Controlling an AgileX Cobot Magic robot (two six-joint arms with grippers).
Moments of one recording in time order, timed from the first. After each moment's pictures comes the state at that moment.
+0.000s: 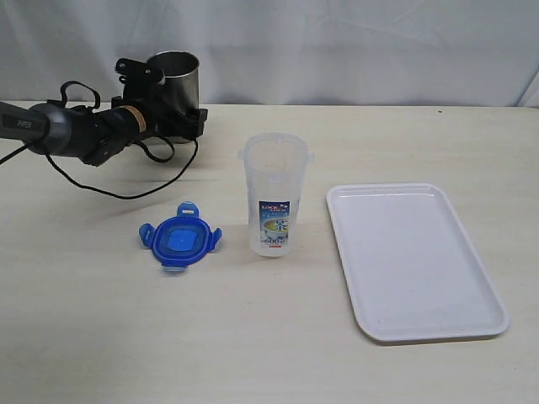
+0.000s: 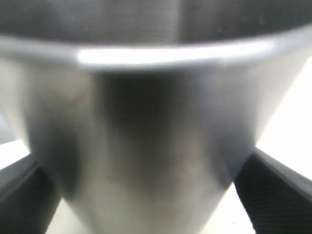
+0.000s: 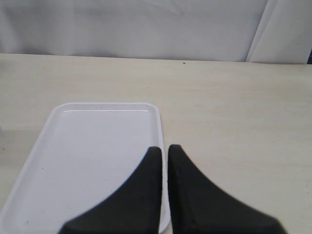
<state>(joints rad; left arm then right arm) -0.19 2.51 -1.67 0.57 -0.42 -0.44 -0.03 0.00 0.00 -0.06 0.34 -0.01</state>
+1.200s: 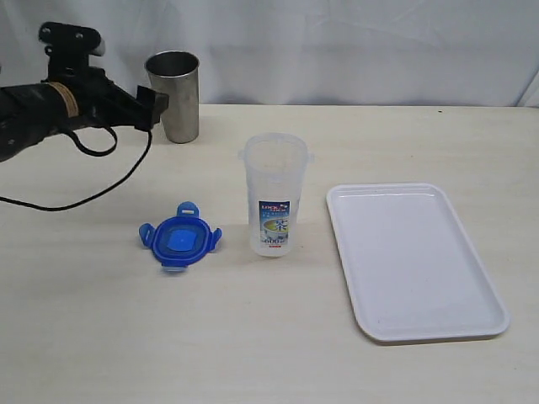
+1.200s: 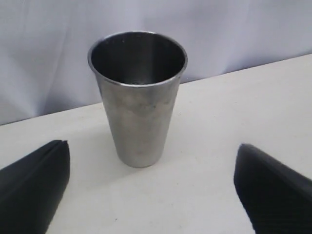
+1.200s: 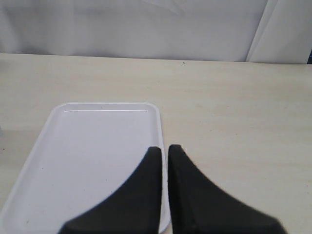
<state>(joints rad) -0.16 1.91 -1.06 0.57 -0.37 -0.47 -0.03 0.00 0.00 -0.06 0.34 -0.01</state>
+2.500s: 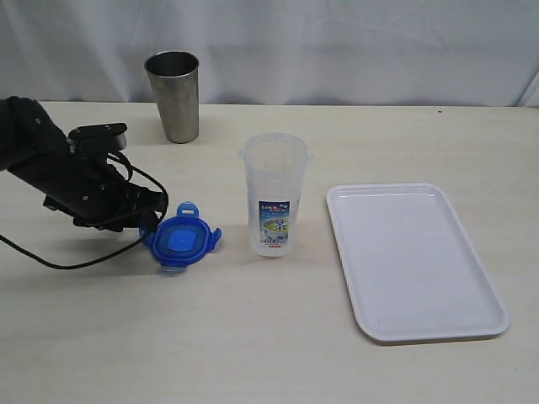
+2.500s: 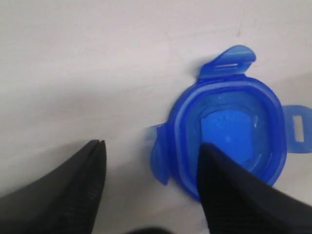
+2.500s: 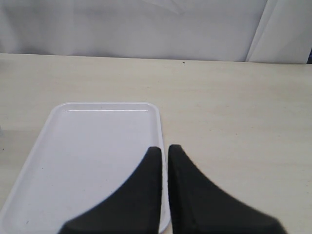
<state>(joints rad) -0.22 1.95 -1.04 -0.58 0.45 0.45 -0.03 0.00 0.00 -0.06 0.34 -0.01</state>
